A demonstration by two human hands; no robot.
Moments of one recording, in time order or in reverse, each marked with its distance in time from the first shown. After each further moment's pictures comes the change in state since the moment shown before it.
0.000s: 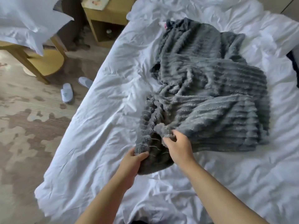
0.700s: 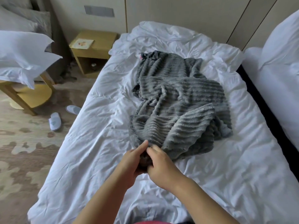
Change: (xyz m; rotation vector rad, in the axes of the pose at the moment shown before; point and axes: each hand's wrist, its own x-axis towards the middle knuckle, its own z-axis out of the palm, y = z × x) left_hand -0.117 0.039 0.048 0.055 -0.201 0.032; right_hand -0.129 -0.025 -0.026 -0.267 -0.159 -0.424
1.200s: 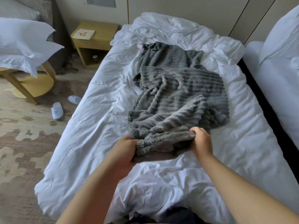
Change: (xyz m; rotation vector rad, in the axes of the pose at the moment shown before) left_hand -0.070 -0.009 0.001 -0.055 -0.020 0.124; right_hand -0.034 0.119 -0.042 -0.121 0.571 0.444
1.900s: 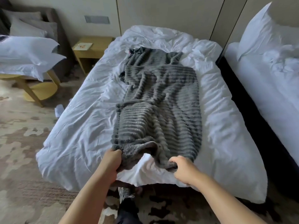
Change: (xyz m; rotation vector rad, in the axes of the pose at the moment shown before) left_hand -0.136 -0.193 0.087 0.218 0.457 -0.053; right_hand -0.217 0.155 -0.142 -0.183 -0.683 -0.158
